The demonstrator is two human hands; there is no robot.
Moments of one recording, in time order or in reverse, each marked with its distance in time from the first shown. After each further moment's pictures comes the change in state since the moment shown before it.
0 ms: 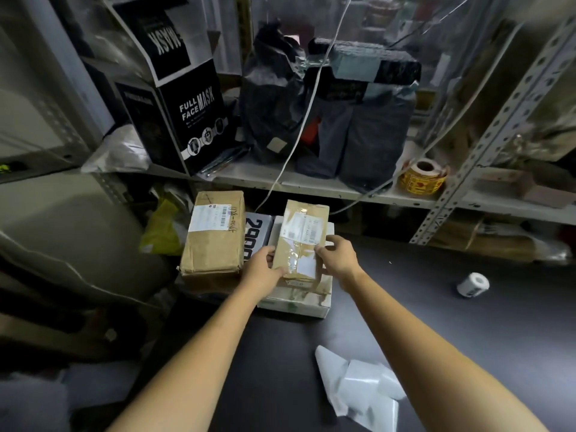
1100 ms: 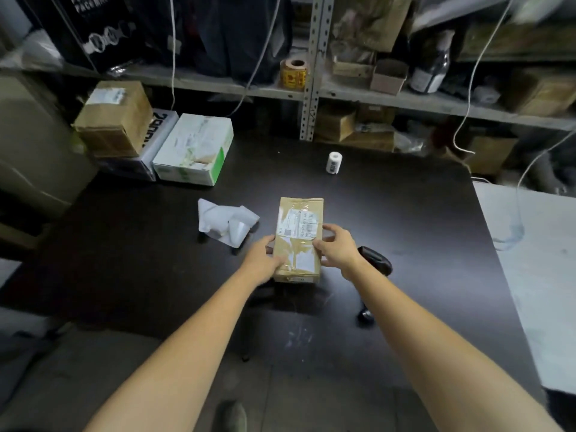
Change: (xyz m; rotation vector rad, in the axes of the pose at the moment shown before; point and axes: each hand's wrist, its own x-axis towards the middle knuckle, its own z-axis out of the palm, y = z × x) left_hand -0.325 0.051 0.306 -0.174 -0.160 -0.091; right_hand -0.255 0.240 -0.302 -0.052 -0.057 0.102
